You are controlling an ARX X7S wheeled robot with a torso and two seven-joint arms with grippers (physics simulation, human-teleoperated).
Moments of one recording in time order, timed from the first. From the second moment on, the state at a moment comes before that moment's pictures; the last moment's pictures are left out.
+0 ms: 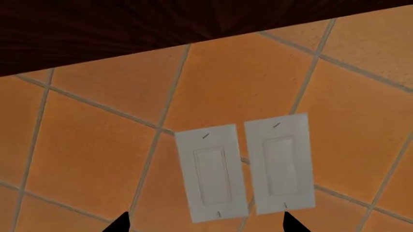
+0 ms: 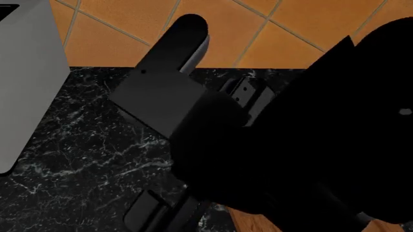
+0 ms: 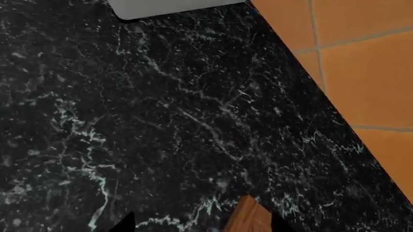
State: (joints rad) left arm -1.53 -0.29 0.29 -0.42 -0.29 -0.87 -0.01; right arm 1.76 0.56 -0.99 -0.19 2.07 1.44 0.70
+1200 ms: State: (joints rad) left arm -1.56 -0.27 0.31 -0.47 -0.30 -0.83 -0.01; right arm 1.87 0.44 -1.23 -0.45 2.56 1.18 0.87
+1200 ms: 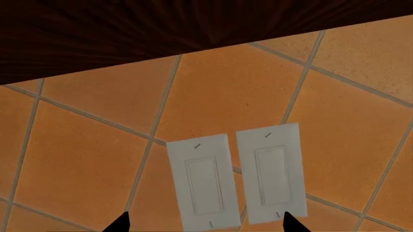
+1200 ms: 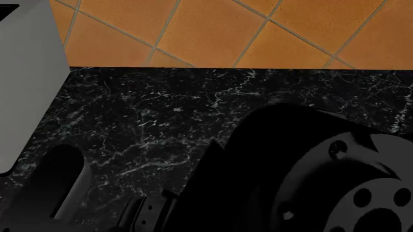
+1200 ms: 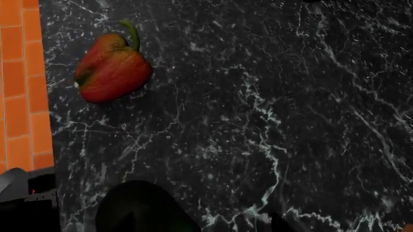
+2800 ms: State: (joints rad) left arm -1.52 -0.29 0.31 -0.46 -0.32 -0.82 -0.03; right arm 1.64 0.37 -1.23 -0.45 2.41 1.30 0.69
